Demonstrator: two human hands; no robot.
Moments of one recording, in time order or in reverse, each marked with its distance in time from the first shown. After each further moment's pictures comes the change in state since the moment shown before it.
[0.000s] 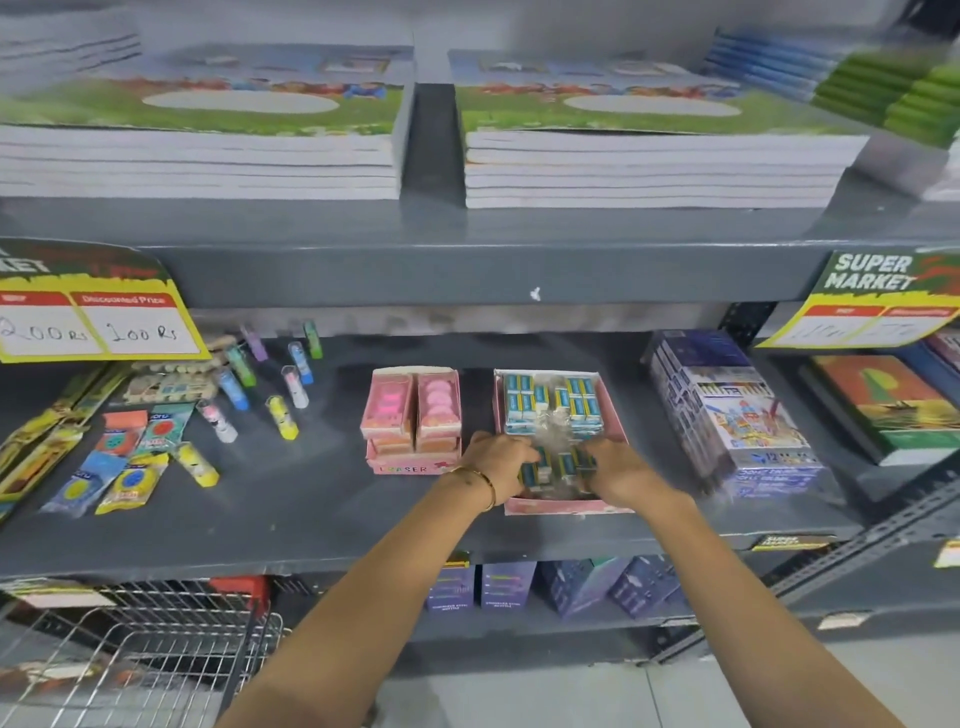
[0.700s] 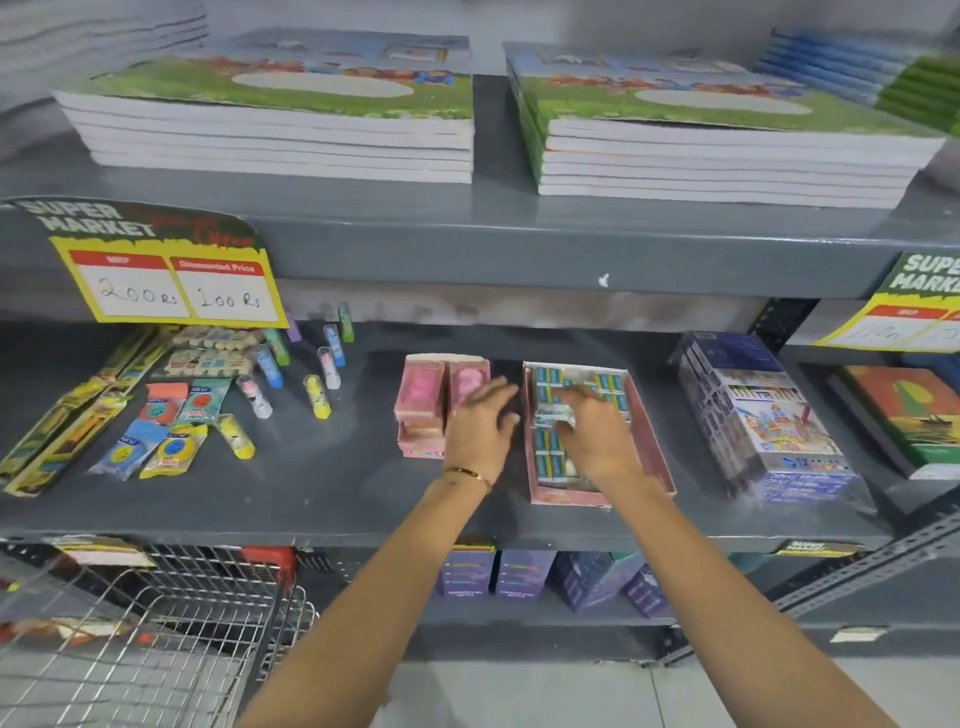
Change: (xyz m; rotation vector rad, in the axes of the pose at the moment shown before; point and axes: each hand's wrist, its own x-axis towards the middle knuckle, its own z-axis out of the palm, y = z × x) left_hand -0.037 -0.025 -0.015 -0.603 0.630 -0.269; right_hand -0.001 -0.073 -0.002 0.094 0.403 -0.117
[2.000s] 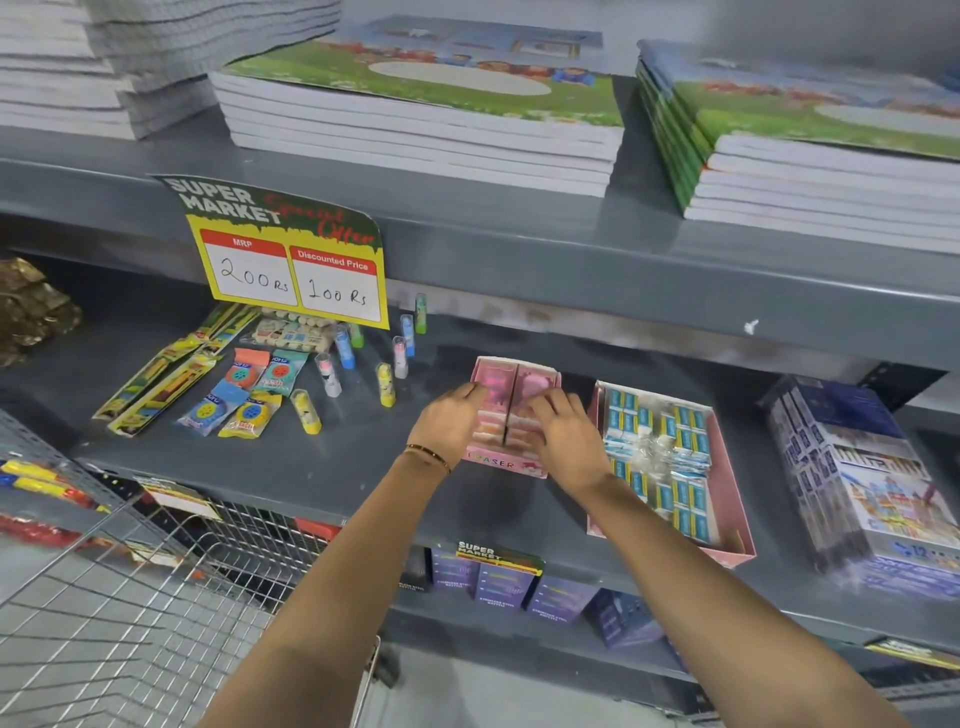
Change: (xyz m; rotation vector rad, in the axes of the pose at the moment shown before) left_hand 0.022 -0.088 -0.062 0.541 -0.166 -0.037; right_hand 0.036 -0.055 0.071 -0.109 -0.042 -0.466
